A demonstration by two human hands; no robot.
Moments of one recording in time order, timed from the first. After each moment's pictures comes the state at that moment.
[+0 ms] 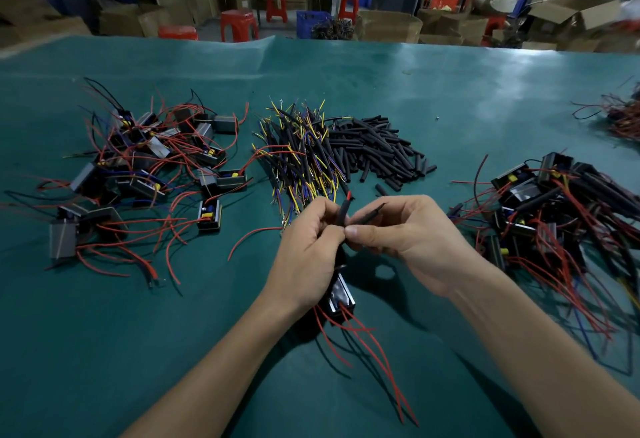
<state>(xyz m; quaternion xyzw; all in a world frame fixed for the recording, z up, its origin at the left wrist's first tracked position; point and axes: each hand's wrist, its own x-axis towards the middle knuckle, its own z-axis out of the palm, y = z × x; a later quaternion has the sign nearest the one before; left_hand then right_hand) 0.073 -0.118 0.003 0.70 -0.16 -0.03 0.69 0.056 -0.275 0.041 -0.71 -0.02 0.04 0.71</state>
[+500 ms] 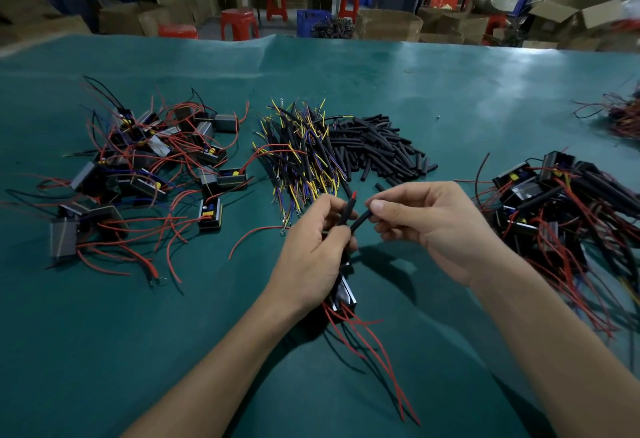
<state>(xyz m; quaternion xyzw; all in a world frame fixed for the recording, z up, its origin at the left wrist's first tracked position) 0.070 -0.120 0.005 0.73 -0.18 -0.01 0.66 0.059 -0.296 0.050 -0.70 0.00 0.02 0.71</state>
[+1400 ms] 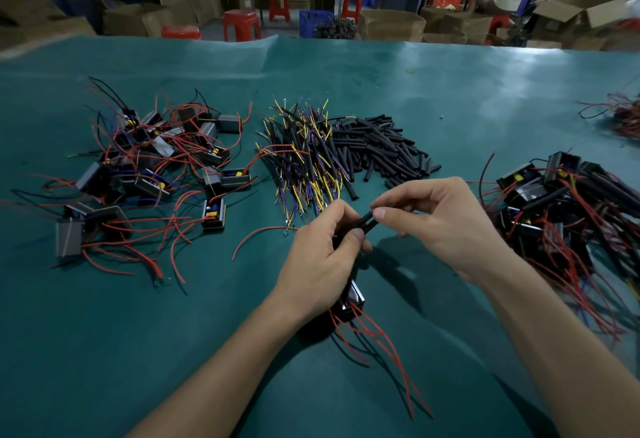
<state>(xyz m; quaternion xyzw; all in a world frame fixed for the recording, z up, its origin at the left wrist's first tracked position) 0.067 -0.120 0.003 0.78 -0.22 0.02 0.59 0.060 -0.302 0.049 -0.81 -0.06 -0.08 0.57</state>
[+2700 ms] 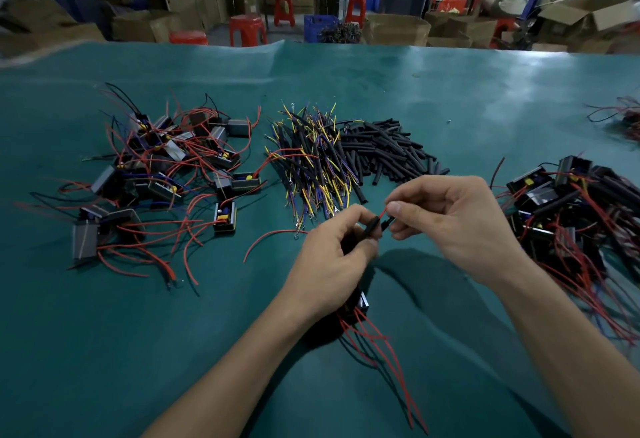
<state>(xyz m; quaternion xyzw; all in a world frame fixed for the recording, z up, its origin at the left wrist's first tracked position) 0.070 -0.118 0.005 0.76 -0.24 -0.01 0.60 0.060 -0.299 0.051 -0.79 -0.11 -0.11 0.59</state>
